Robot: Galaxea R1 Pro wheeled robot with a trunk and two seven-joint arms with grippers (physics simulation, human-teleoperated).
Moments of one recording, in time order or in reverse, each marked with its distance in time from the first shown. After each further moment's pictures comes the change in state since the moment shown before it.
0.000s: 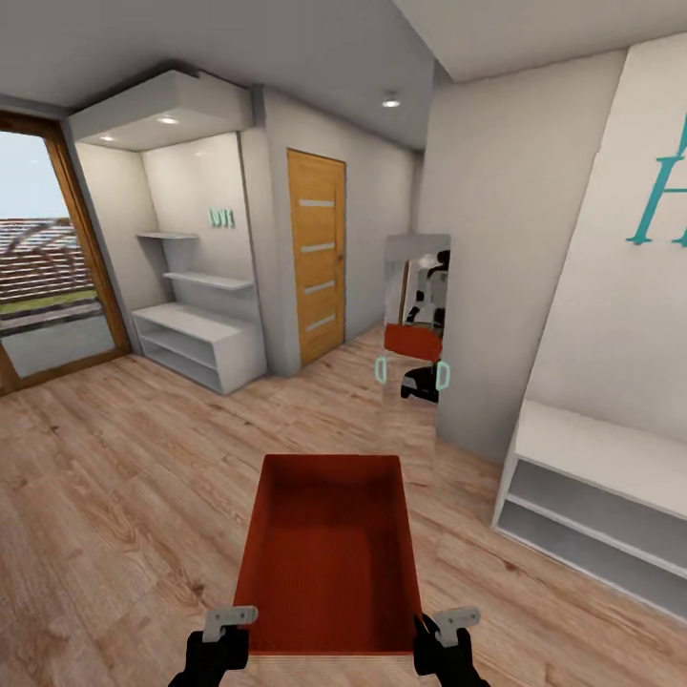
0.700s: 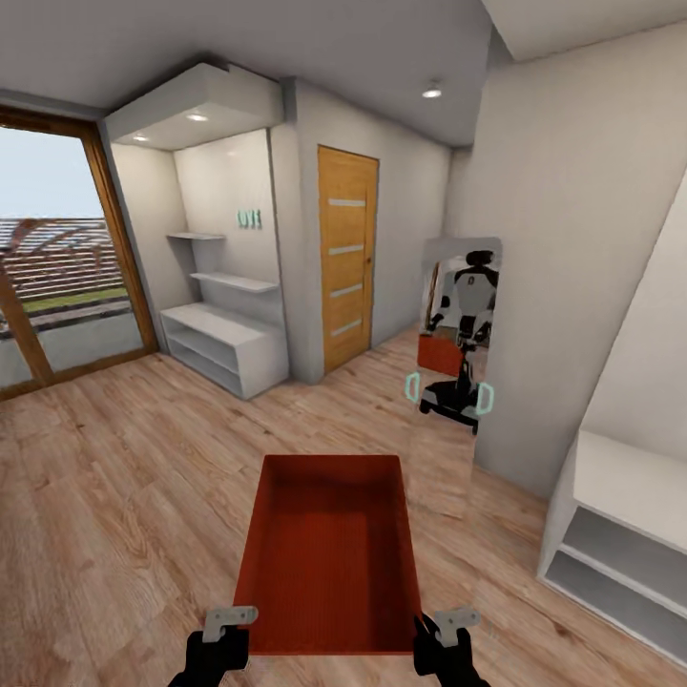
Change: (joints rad) left arm 0.000 0.000 0.000 0.001 0.000 0.000 0.000; right arm 0.000 0.000 0.000 0.000 0.000 0.001 0.000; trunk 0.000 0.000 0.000
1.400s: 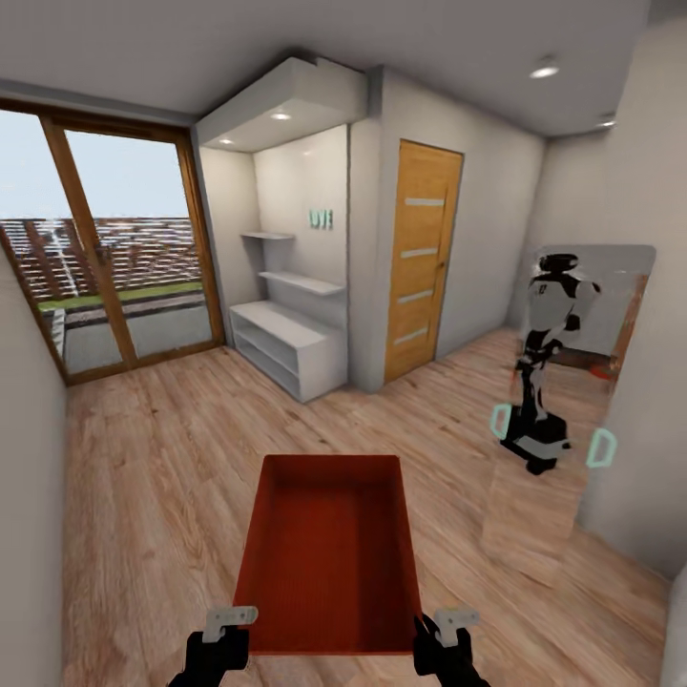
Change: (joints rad) left arm 0.000 0.000 0.000 0.001 0.000 -0.001 0.000; right arm 0.000 0.000 0.000 0.000 0.000 0.000 0.000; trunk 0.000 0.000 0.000
